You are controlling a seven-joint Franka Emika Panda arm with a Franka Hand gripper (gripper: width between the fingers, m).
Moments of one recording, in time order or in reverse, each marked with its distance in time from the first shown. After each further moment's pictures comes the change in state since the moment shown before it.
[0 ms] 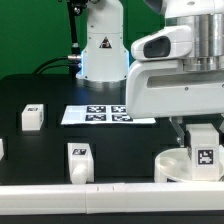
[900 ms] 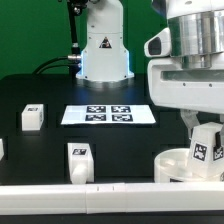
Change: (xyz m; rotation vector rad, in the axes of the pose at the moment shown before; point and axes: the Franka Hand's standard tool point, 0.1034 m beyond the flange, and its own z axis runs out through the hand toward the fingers) arm -0.004 -0.012 -0.002 0.091 0.020 1.118
